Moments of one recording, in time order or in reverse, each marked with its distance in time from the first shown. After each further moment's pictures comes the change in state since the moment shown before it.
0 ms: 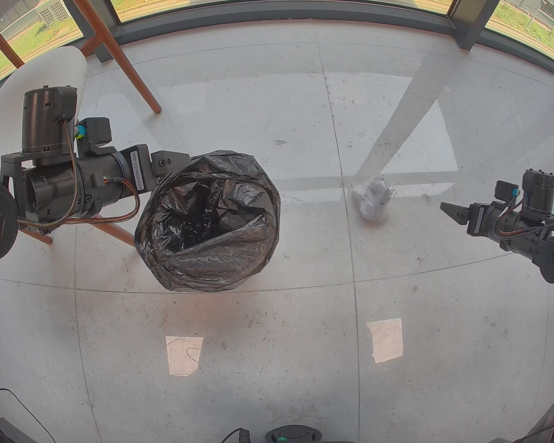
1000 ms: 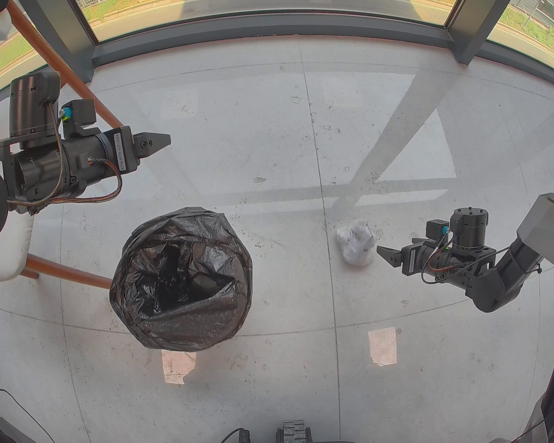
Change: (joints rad) left arm 0.072 -0.004 -0.062 0.002 -0.003 0.100; right arm 0.194 0.377 -0.062 -0.230 -0.044 -0.064
